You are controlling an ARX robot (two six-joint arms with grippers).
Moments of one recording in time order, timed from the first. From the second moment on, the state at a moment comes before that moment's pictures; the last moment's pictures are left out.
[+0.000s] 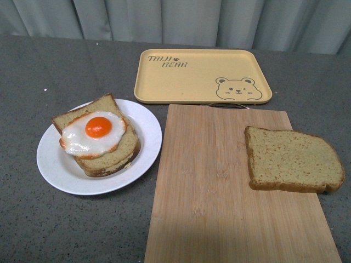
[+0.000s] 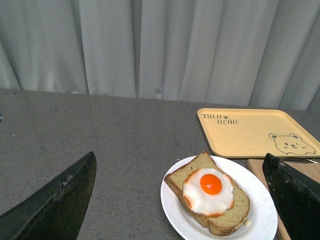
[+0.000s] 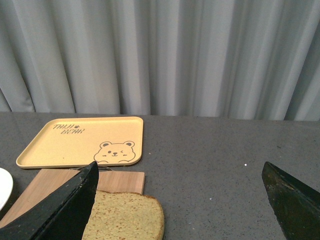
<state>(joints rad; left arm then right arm) 0.00 0.00 0.02 0.00 0.00 -0.01 0.00 0.00 0.00 0.00 0.00 0.00</state>
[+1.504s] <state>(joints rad) 0.00 0.00 0.02 0.00 0.00 -0.01 0.00 0.00 0.00 0.00 0.00 0.00</state>
